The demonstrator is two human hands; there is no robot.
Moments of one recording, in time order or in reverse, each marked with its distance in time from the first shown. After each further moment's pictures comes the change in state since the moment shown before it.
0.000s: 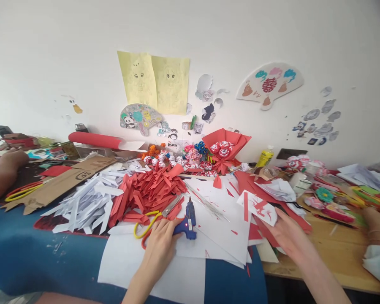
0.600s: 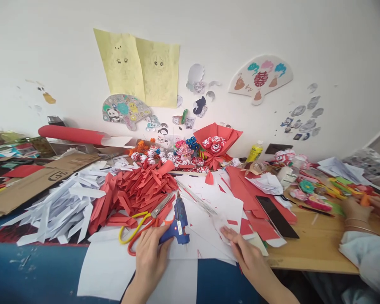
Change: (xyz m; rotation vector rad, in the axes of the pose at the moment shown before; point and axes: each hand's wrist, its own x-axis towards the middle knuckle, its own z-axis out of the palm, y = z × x) left_hand -0.015 0.000 0.025 -0.151 0.314 0.037; right_hand -0.072 0.059 0.016 -1.110 -0.541 -0.405
